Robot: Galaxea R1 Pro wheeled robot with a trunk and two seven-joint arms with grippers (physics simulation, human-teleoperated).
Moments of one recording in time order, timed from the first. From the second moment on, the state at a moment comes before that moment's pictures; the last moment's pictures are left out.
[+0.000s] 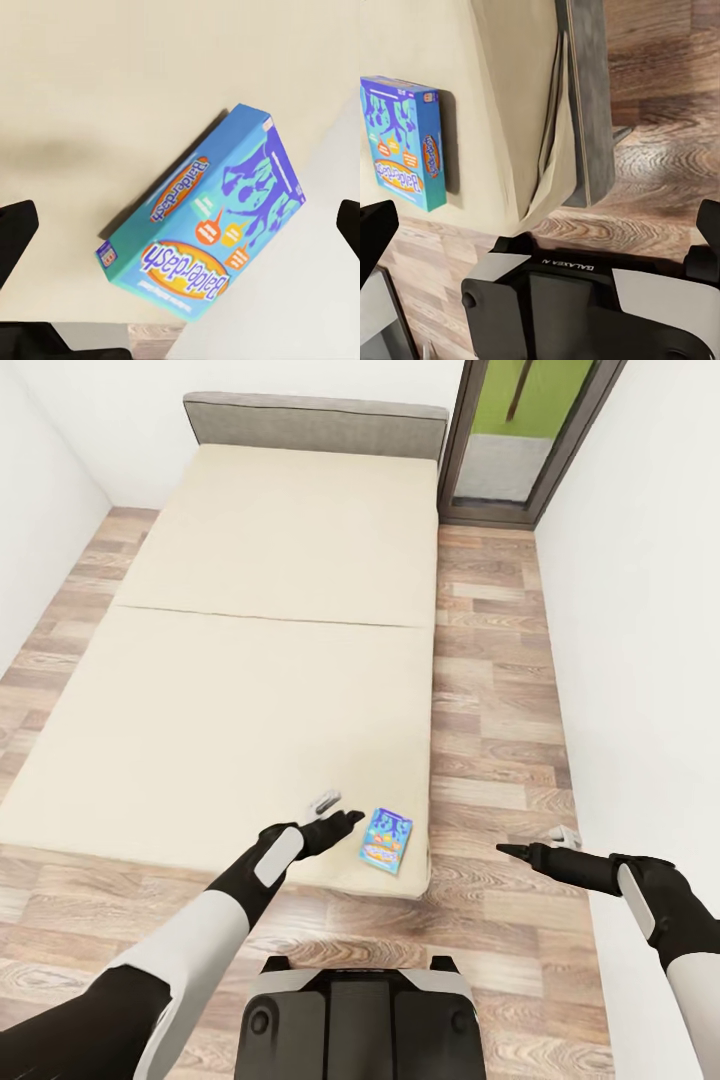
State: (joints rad) left arm -0.93 -0.15 -0.27 -0.51 0.90 0.40 0.03; right arm -0.72 -0.33 -0.24 -0.75 -0.13 0.73 0.86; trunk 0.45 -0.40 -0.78
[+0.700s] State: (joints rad) left arm -0.91 -0.15 -0.27 -0.50 0.90 0.40 0.01; right arm -0.72 -0.33 -0.24 -0.75 -0.13 0.73 0.86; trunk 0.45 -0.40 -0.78
